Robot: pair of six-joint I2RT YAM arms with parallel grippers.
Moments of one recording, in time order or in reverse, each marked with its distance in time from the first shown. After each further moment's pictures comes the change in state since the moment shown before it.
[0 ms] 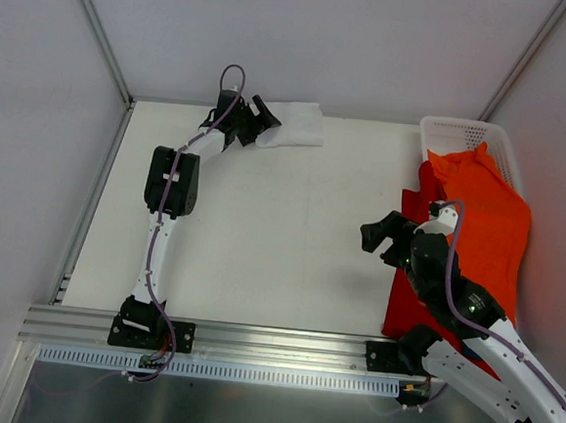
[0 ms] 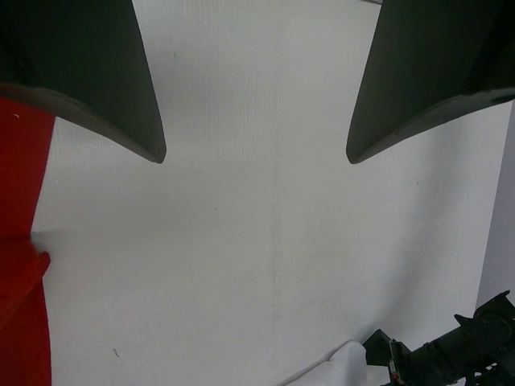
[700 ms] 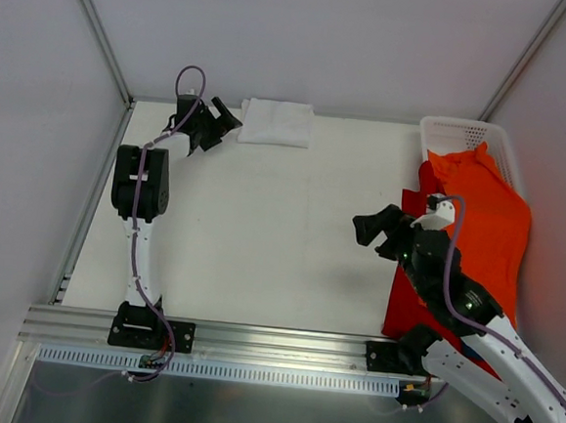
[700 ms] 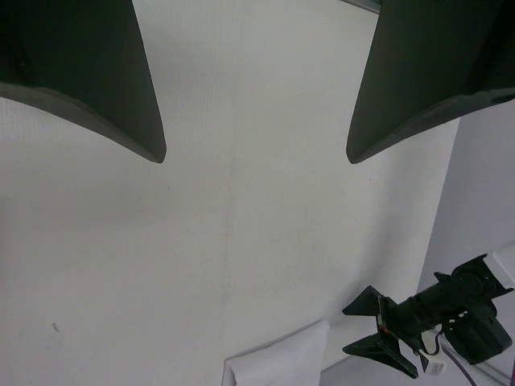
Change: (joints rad) left arm 0.158 -0.254 -0.397 0.096 -0.048 0.074; right arm 0.000 0.055 0.000 0.151 -0.080 -0.018
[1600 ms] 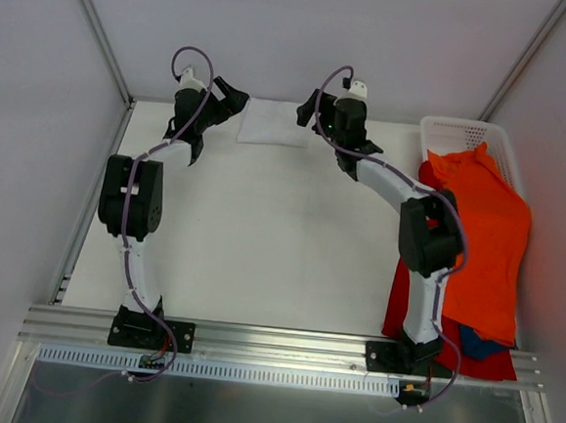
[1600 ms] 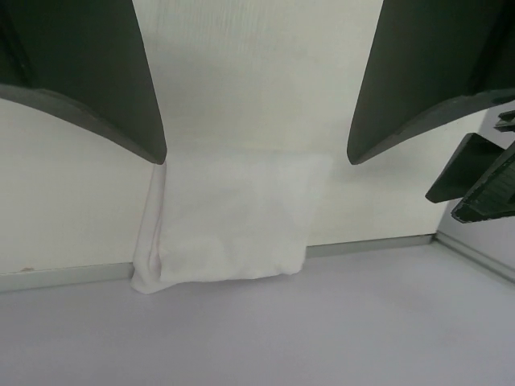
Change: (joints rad) left arm -0.070 -0.143 -0.127 0.408 -0.098 0.030; right arm -0.288 1.559 0.989 0.690 -0.287 -0.226
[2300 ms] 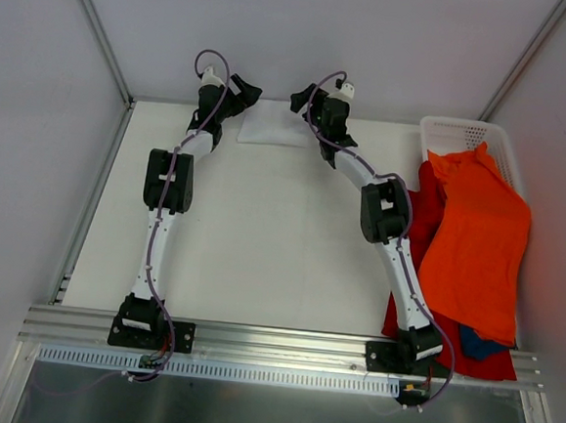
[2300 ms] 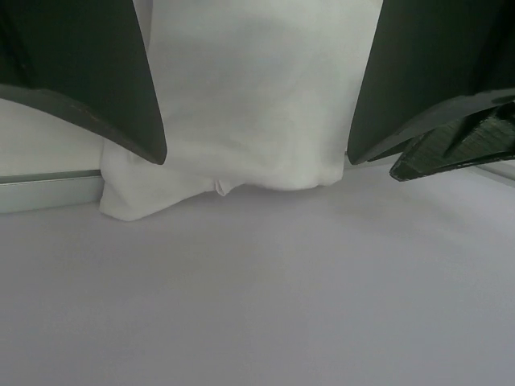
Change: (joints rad) left arm 0.000 0.560 0.677 -0.055 0.041 -0.048; right arm -0.047 0.551 0.624 0.094 -0.026 0.152
